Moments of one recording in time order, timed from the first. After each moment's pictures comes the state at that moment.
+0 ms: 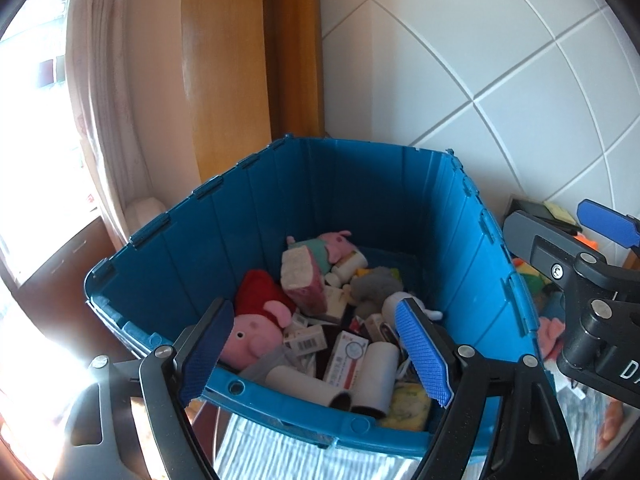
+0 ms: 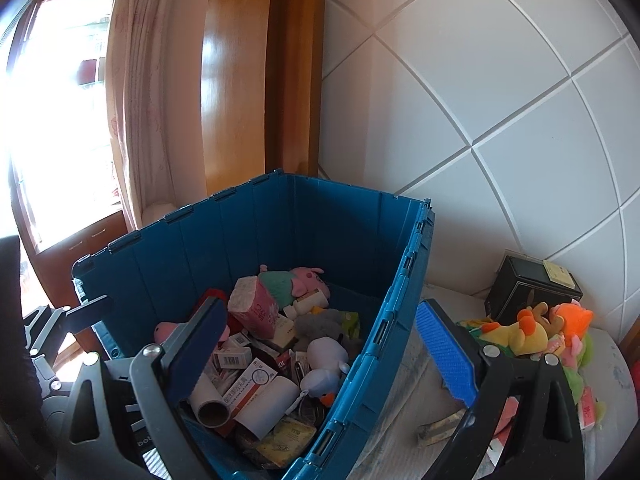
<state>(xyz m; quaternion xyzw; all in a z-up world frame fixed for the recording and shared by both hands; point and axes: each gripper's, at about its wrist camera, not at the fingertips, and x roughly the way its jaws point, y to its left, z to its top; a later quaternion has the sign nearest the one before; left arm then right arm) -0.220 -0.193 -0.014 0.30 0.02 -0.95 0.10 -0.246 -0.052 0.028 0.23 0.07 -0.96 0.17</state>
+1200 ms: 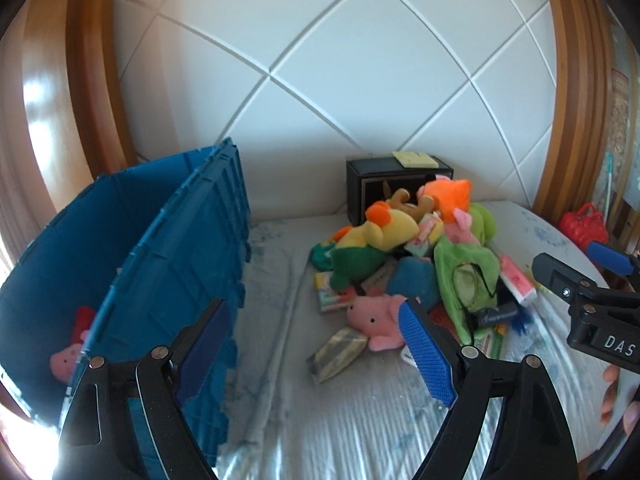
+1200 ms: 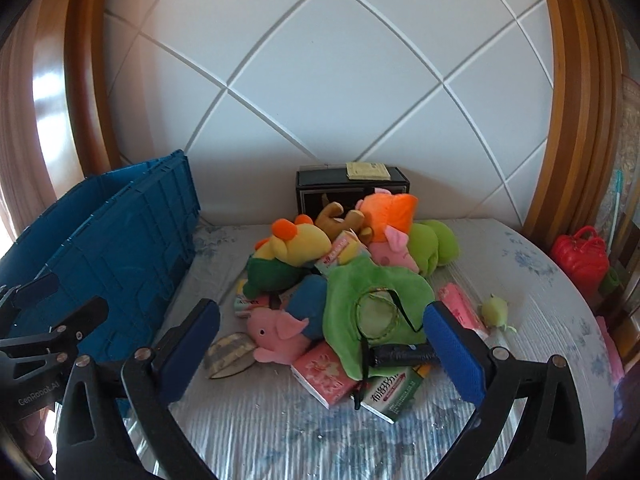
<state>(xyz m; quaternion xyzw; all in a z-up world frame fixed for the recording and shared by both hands) -0.258 0.106 -0.039 0.32 -0.07 -0.94 -0.08 -0.232 0.310 -0.046 0.31 -0.04 -0.95 -0.05</state>
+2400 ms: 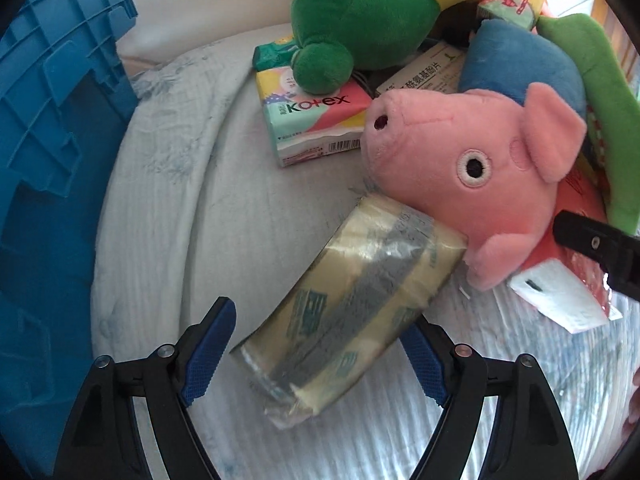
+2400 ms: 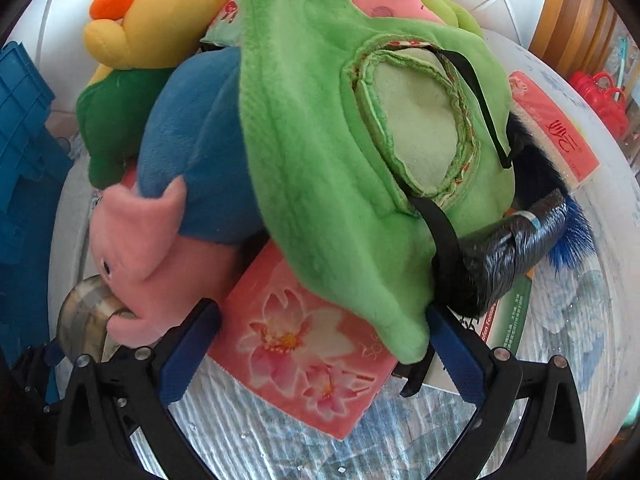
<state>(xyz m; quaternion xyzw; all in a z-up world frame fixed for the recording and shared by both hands) -0.407 0.139 -0.306 0.54 -0.12 -0.83 -0.11 -0.379 0.325 -0.287 0.54 -0.13 -0.82 -0.14</state>
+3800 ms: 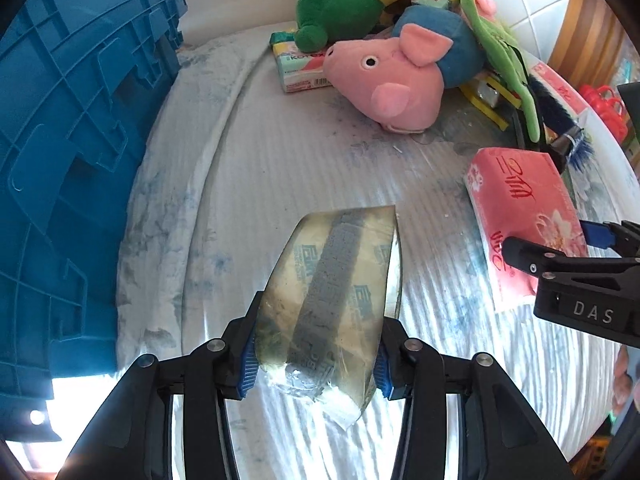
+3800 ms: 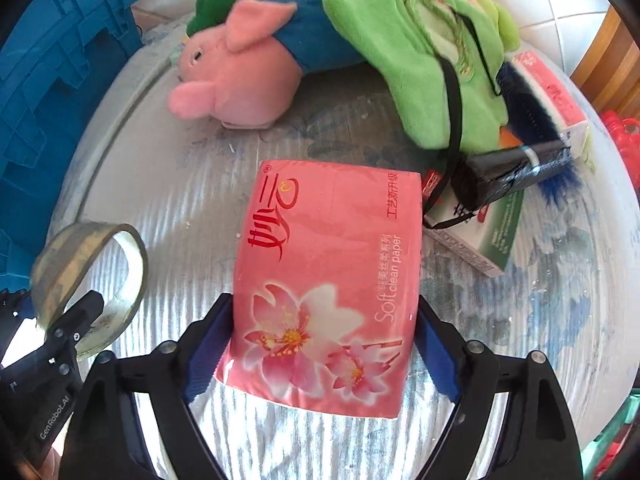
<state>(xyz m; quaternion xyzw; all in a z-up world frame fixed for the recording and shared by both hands) -0.254 0.111 -0.262 0.53 -0.10 -0.84 -0.09 -0.228 0.270 -0.271 0.57 -0.03 -0.82 -0.04</state>
